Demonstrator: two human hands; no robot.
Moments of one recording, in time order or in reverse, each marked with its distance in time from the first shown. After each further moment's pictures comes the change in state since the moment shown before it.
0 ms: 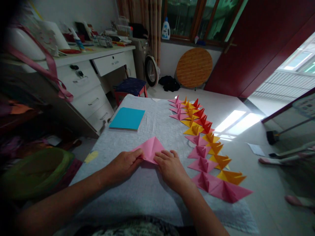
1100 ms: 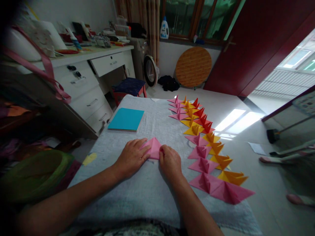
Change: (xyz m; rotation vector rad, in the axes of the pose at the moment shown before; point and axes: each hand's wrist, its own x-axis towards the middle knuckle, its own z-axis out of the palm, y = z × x) left_hand 0.029 -0.007 0.021 0.458 0.149 0.013; right_hand 0.028 0.008 0.027 0.136 0.317 0.365
